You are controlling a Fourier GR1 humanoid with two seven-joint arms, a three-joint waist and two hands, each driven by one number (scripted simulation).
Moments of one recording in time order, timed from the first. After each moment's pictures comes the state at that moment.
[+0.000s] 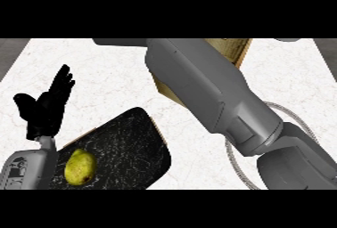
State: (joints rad) left arm -0.24 0.21 0.11 -1.45 -0.03 0.06 0.16; right arm -1.55 0.00 0.45 -0.45 0.38 -0.75 0.94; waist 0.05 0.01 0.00
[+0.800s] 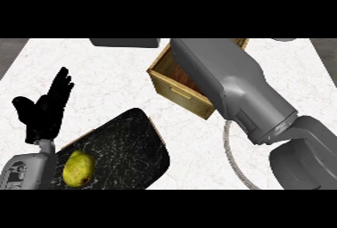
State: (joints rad) left arm -0.21 0.20 0.11 -1.48 -0.03 0.07 0.17; right arm -1.58 -0.06 0.65 -0.25 0.61 -0.45 0.70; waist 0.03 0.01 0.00
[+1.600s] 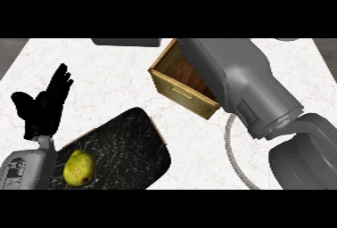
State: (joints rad) left arm -0.24 0.21 0.12 -1.47 -0.04 0.07 0.18; right arm -1.65 -0.05 0.58 -0.10 0.62 -0.23 0.65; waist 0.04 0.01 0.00
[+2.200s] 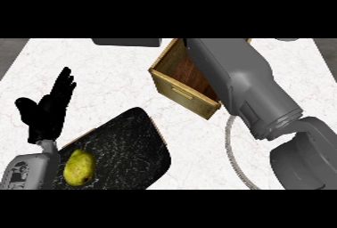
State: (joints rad) left arm -0.21 0.19 0.11 -1.49 -0.04 0.07 0.17; right arm -1.60 -0.06 0.55 -0.07 0.65 -0.23 0.61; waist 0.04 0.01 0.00
